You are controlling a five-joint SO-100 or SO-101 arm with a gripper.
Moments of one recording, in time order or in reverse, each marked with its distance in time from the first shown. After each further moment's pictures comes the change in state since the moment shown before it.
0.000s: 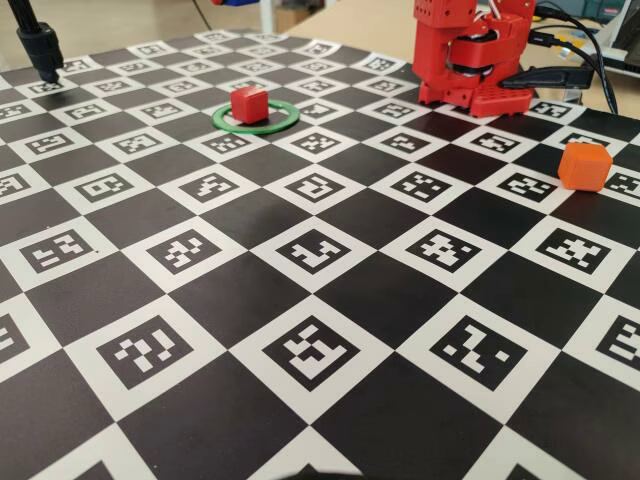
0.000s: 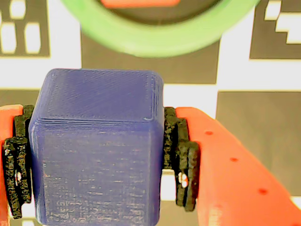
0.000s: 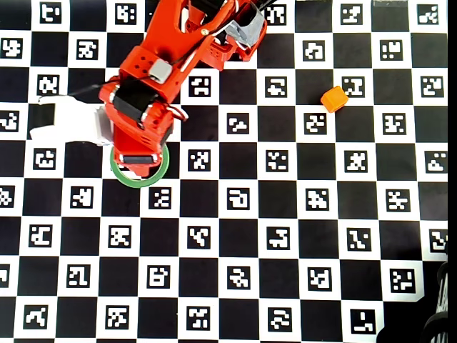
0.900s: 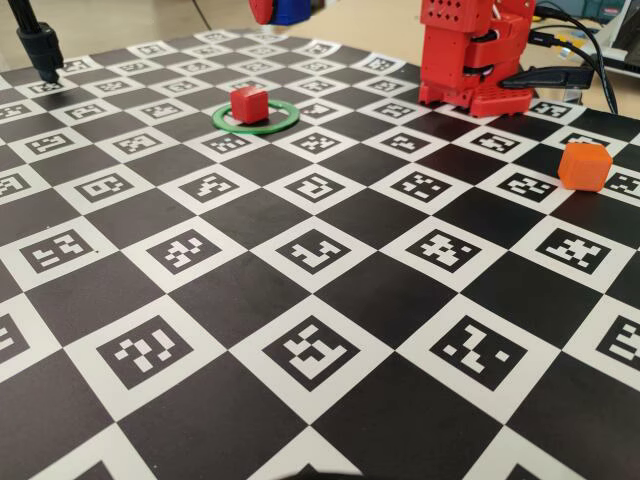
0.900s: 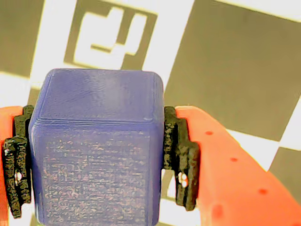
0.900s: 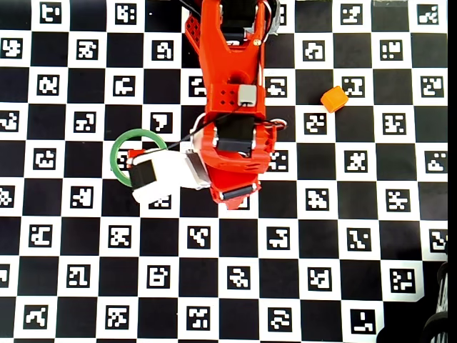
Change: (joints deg) arm -27.9 -3.1 -7.1 3.1 14.9
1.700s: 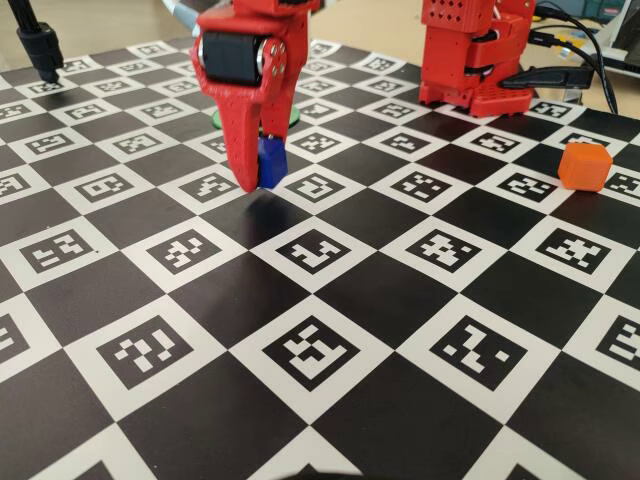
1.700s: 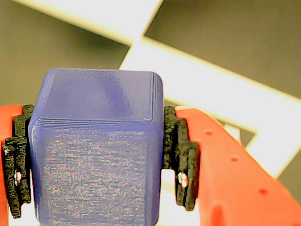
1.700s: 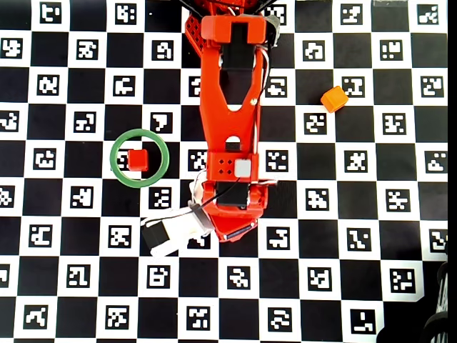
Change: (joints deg) arm -7.0 -15.3 8.6 -22.5 -5.2
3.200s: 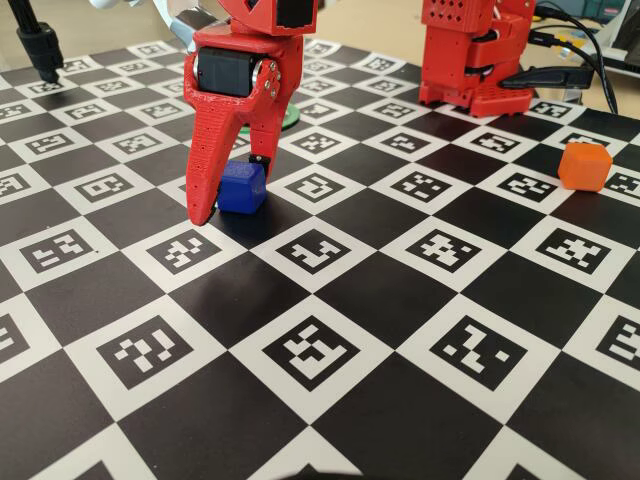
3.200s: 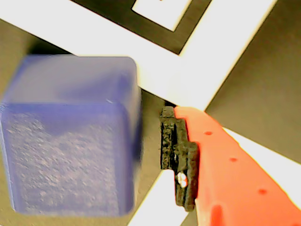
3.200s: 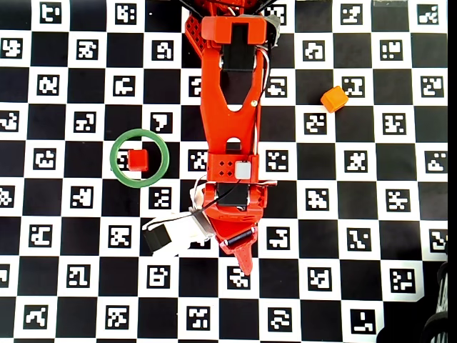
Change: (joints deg) arm 1.4 -7.4 3.7 -15.6 -3.3
